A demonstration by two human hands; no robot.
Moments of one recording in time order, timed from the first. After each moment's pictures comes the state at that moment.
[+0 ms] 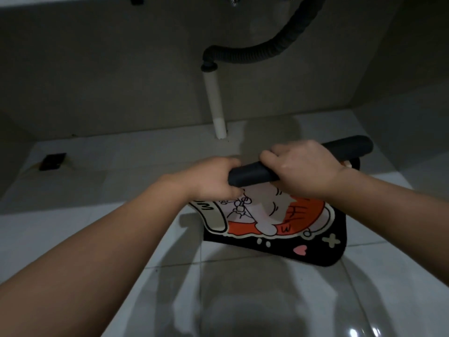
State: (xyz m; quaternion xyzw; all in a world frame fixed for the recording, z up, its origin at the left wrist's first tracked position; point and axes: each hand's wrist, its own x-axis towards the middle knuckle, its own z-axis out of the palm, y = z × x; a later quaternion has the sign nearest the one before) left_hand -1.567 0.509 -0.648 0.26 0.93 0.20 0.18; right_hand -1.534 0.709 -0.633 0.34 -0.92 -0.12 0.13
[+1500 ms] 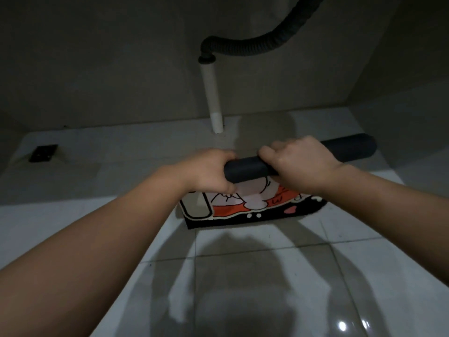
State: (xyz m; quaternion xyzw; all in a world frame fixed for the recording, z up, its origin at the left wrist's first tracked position) left_hand -1.576 0.510 -0.652 0.26 0.94 0.16 0.17; right_hand -1.540 0.714 -0.642 0.33 -0.93 -0.13 0.13
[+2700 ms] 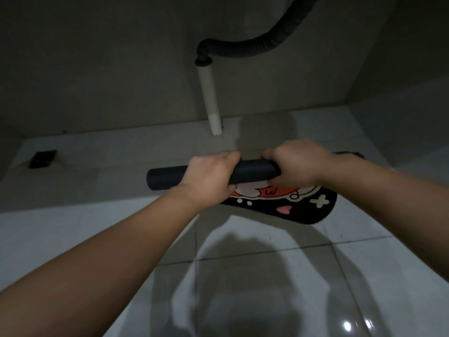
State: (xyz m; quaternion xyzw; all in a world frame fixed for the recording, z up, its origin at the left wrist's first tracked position) left_hand -1.567 0.515 -0.686 0.32 0.94 0.06 -0.13; right_hand -1.559 0.717 -0.639 0.22 -0.97 -0.01 -0.07
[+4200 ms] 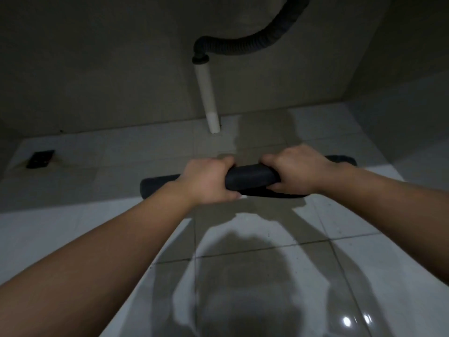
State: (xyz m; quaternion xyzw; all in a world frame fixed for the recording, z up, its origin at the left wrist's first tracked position) left_hand -1.571 0.513 -0.685 0.29 0.95 0.07 0.04; right_hand -1.550 0.726 -0.660 0.26 -0.97 -0.04 -0.03
